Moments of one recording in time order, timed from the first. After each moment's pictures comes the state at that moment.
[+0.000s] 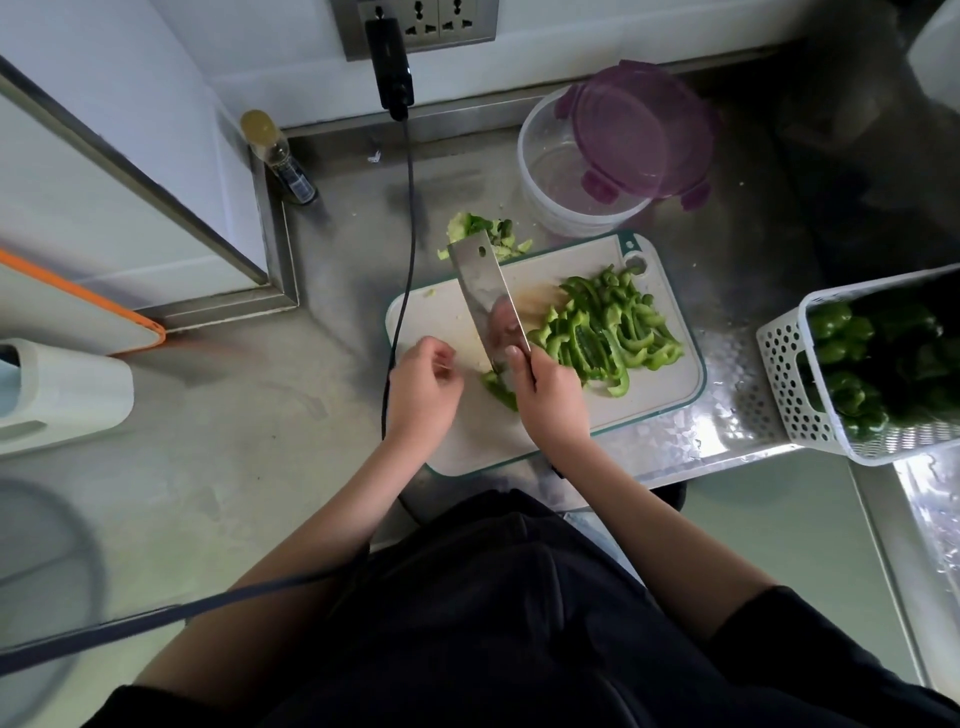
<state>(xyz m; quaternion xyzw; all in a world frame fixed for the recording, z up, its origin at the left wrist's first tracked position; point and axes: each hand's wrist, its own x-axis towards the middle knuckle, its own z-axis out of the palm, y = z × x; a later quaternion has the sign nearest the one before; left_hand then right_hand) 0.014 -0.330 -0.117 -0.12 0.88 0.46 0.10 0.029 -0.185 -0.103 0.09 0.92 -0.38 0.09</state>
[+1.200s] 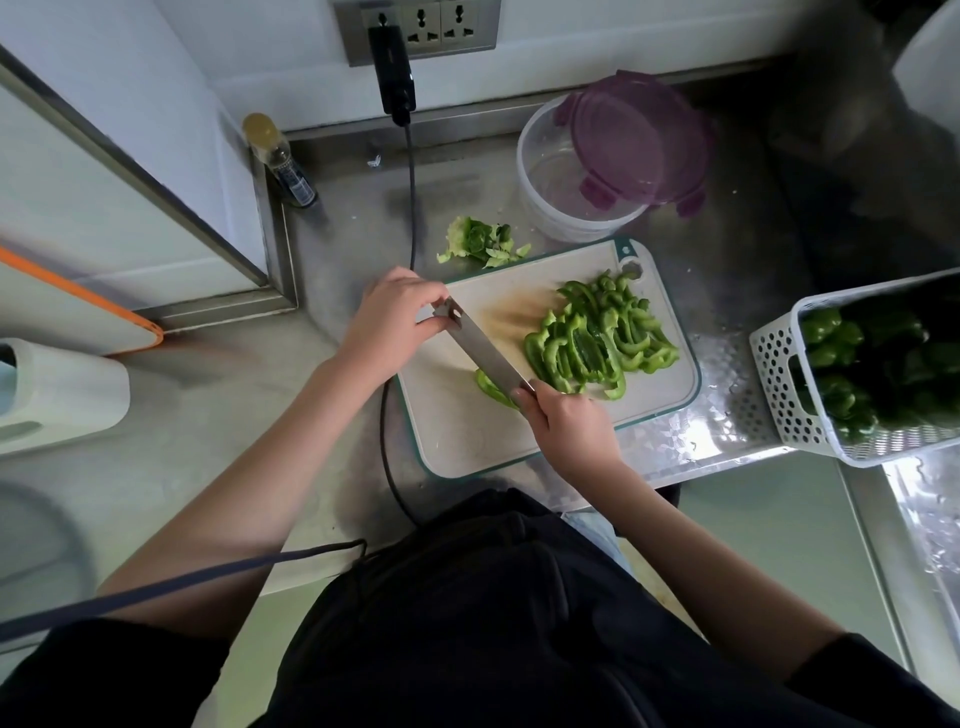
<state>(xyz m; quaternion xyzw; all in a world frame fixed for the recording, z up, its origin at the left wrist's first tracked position) -0.057 -0.369 -0.089 0.15 0.94 0.31 0.06 0.052 -0.161 -0.097 -0.03 0.97 -0.20 0.13</state>
